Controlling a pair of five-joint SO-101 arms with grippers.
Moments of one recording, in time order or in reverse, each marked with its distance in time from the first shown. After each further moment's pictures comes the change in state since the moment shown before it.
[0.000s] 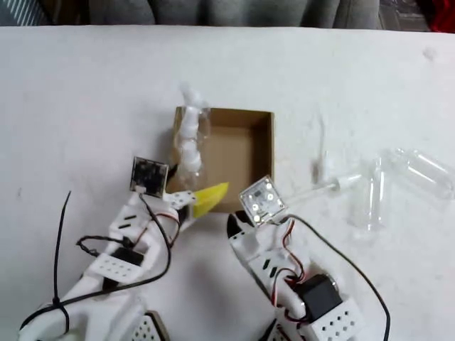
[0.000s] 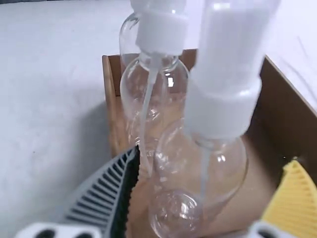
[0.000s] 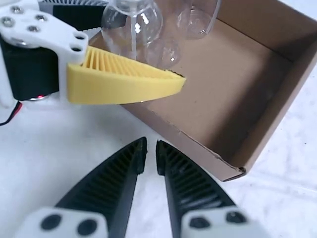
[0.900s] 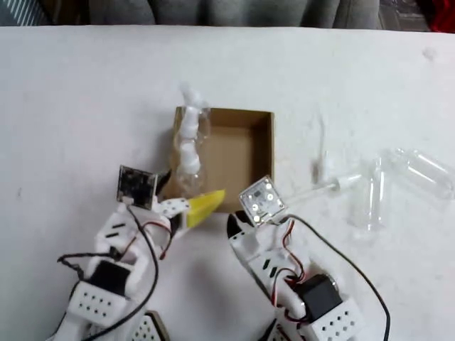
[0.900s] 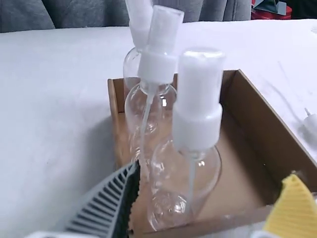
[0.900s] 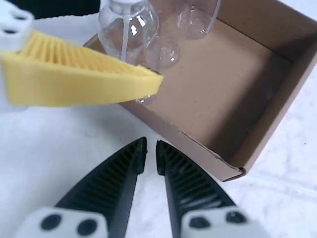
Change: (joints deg) left arm 0.0 -46.1 0.1 49.0 0.0; right arm 0.0 0.0 0.0 0.0 0.2
